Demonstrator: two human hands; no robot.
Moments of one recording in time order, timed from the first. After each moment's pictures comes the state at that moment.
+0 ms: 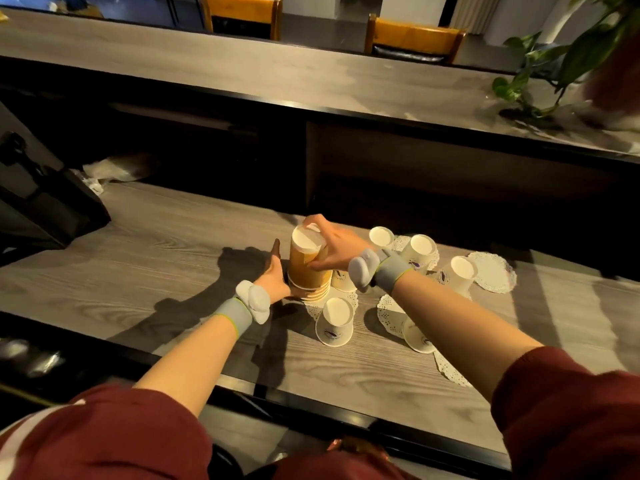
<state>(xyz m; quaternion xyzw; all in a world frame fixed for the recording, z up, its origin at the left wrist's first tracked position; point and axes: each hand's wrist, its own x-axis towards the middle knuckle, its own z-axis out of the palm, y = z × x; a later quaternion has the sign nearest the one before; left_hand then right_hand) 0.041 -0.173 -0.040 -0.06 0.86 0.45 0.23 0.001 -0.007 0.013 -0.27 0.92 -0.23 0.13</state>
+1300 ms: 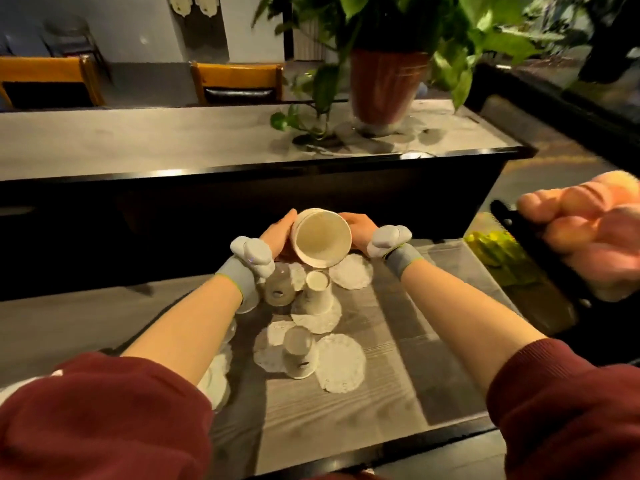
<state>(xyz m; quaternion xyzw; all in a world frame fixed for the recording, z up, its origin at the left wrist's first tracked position) -0.038 0.103 0.063 -0.01 0.74 0.60 0.30 0.017 0.260 0.071 0.15 0.80 -0.58 0.01</state>
